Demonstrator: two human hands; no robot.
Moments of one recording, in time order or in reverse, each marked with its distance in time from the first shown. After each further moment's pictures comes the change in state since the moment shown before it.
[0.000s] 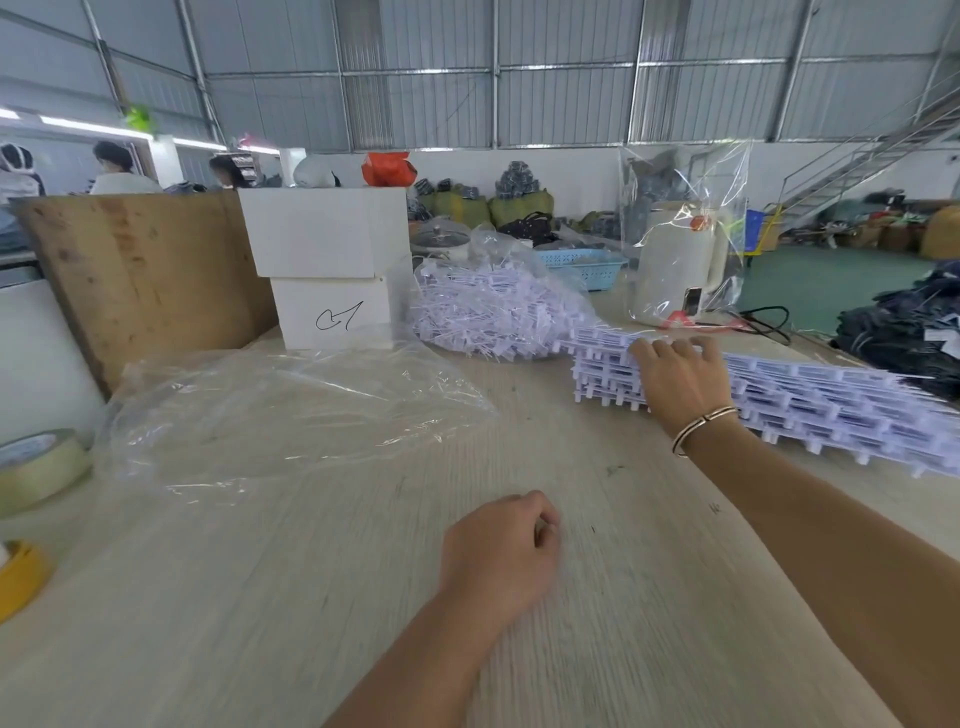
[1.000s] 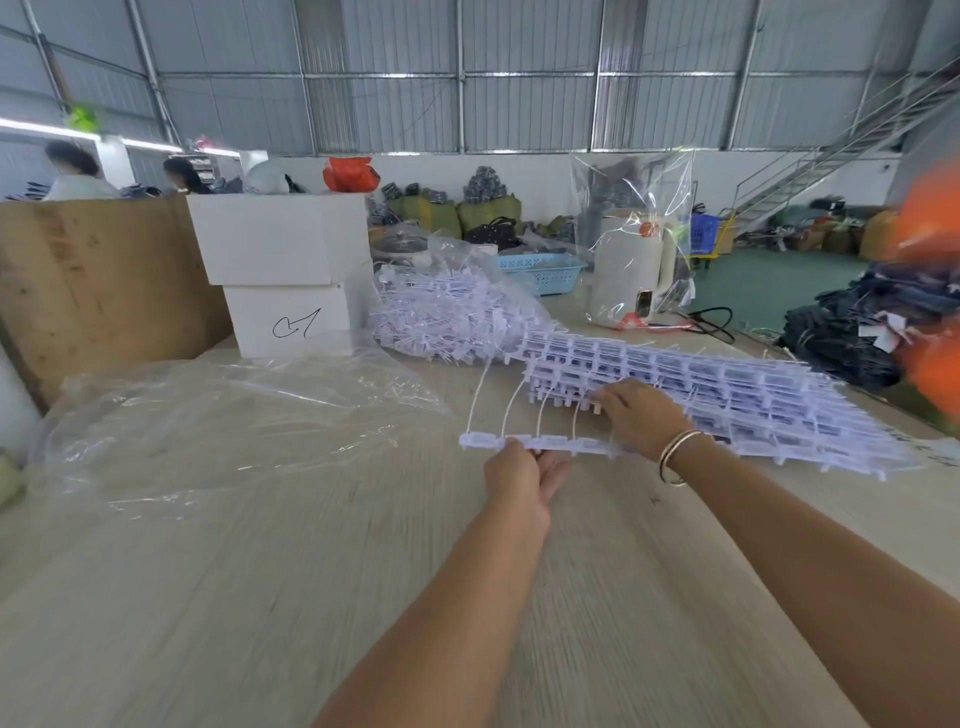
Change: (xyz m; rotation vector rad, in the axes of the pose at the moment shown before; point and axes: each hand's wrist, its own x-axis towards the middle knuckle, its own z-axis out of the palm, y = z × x) left_hand 0.080 0.069 0.034 -1.734 0.079 -0.789; right_hand -0.029 0.027 0.002 0.442 -0.399 -0.030
